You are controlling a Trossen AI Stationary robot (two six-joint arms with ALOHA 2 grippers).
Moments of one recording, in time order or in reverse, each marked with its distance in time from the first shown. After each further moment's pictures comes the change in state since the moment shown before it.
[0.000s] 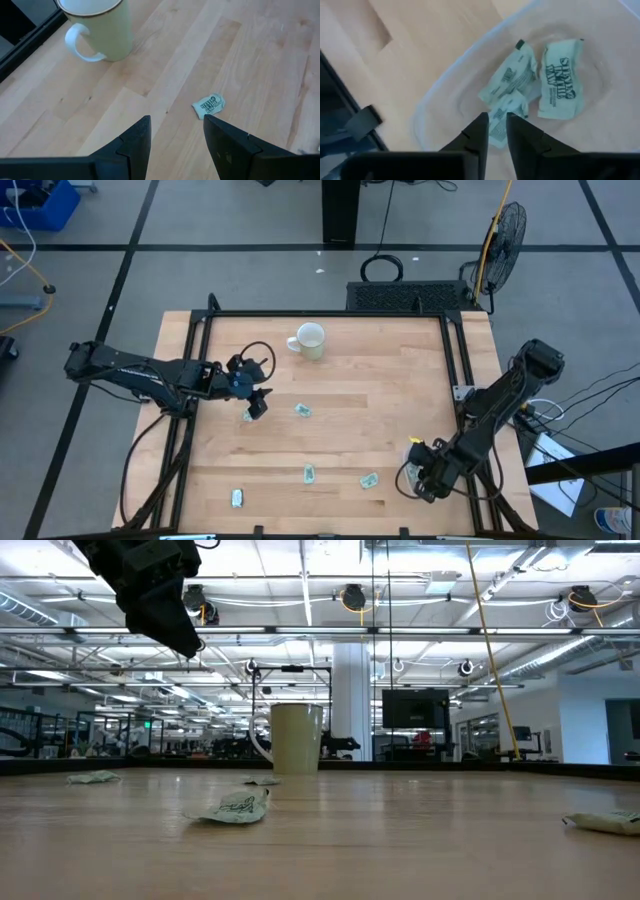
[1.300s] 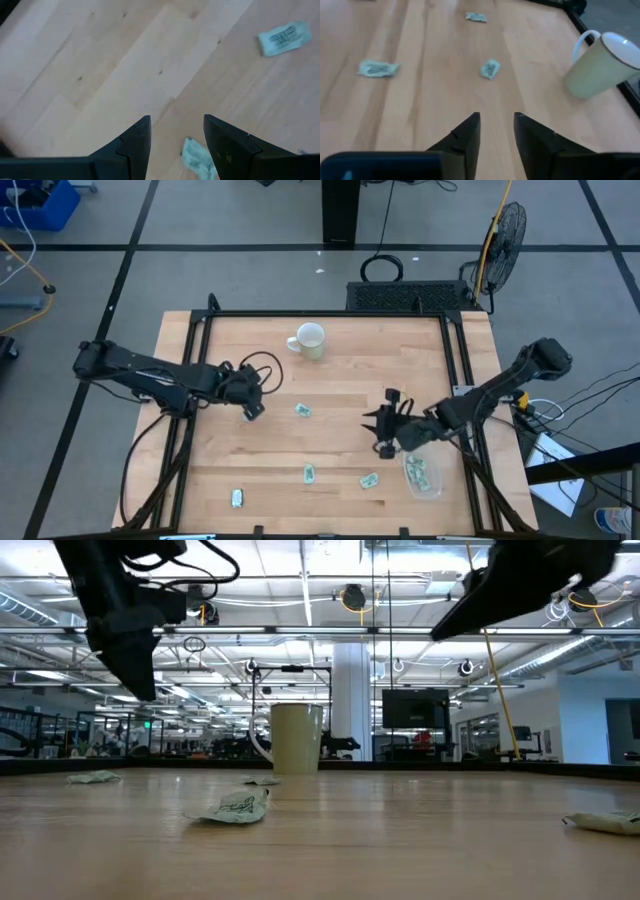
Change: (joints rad) left arm 0.000 0.134 0.000 -0.292 0.006 -0.239; right arm -0.400 -0.090 -0.001 0.441 0.603 -1.263
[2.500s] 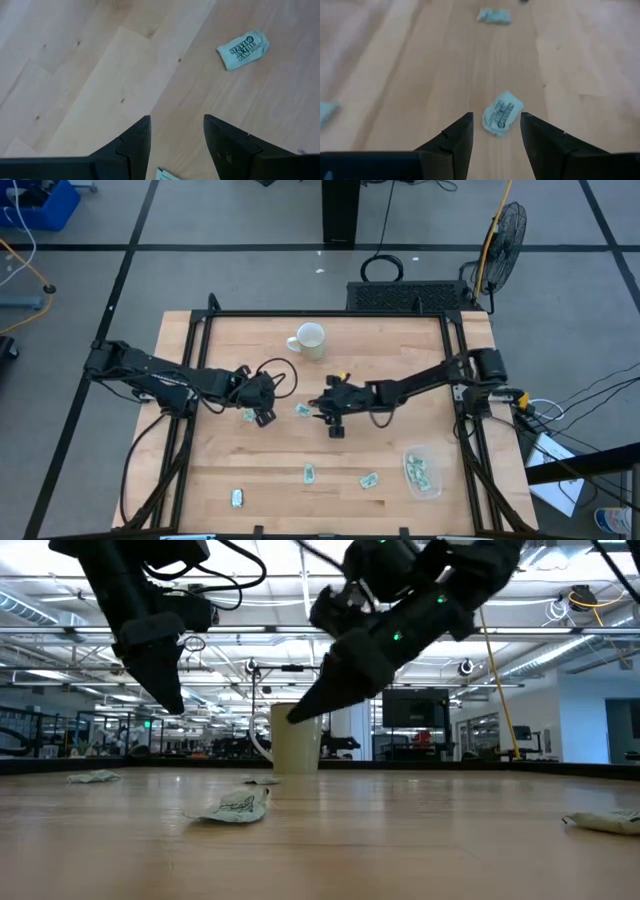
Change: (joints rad) left arm 0.003 0.118 0.000 0.214 0.044 0.154; right arm -0.409 0.556 0.262 0.394 -0.543 -0.283
